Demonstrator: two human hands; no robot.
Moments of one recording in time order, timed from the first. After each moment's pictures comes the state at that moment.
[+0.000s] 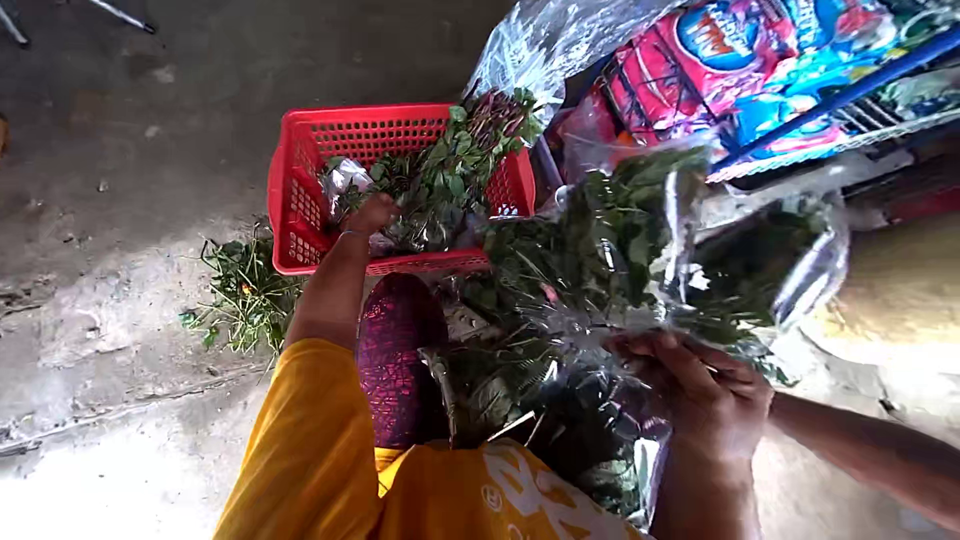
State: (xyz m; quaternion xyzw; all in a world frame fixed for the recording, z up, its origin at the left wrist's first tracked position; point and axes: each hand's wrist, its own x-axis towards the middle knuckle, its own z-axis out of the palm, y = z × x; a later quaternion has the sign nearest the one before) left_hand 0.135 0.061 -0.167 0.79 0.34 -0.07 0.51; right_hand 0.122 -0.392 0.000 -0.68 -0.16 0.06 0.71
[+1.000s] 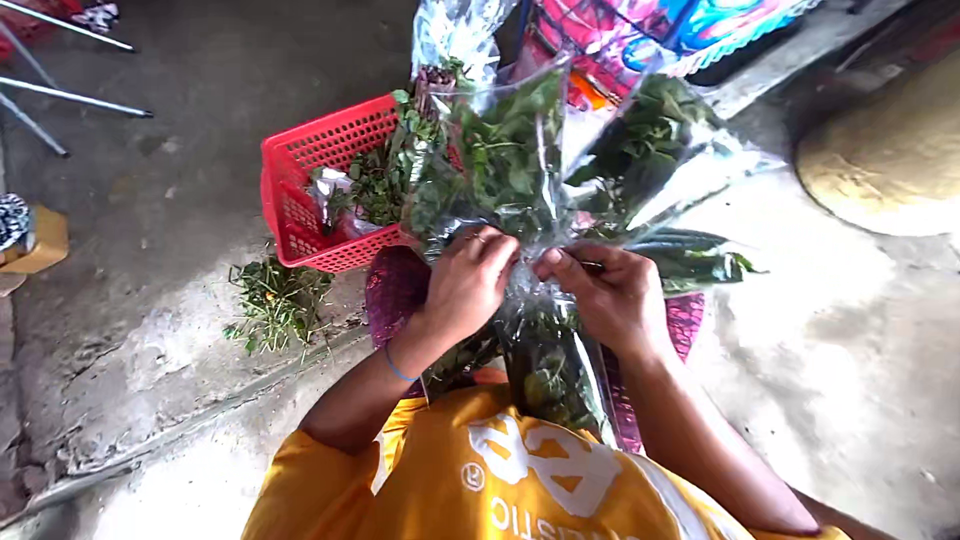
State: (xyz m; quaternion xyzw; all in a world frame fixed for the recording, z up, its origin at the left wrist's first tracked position) left_hand 0.008 -0.219 0.004 0.92 -0.05 0.24 0.30; right_hand 0.067 -0.394 0.017 -0.78 -0.23 0.05 0.58
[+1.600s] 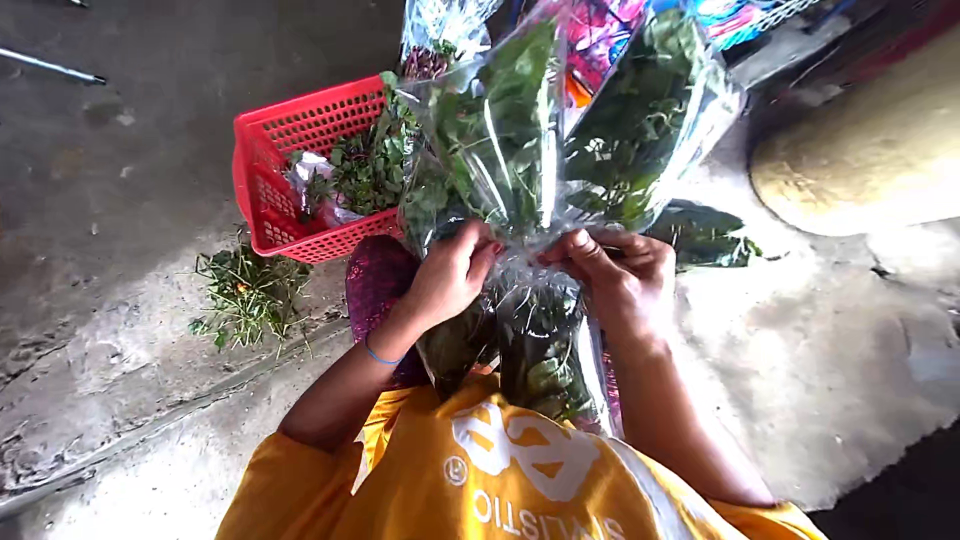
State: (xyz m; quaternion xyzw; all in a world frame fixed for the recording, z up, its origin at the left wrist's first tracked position) left_hand 0.012 -0.208 -0.008 0.86 -0.05 0.16 0.48; right_hand 0.083 -0.403 0.011 -0.69 -0.20 0.06 0.70
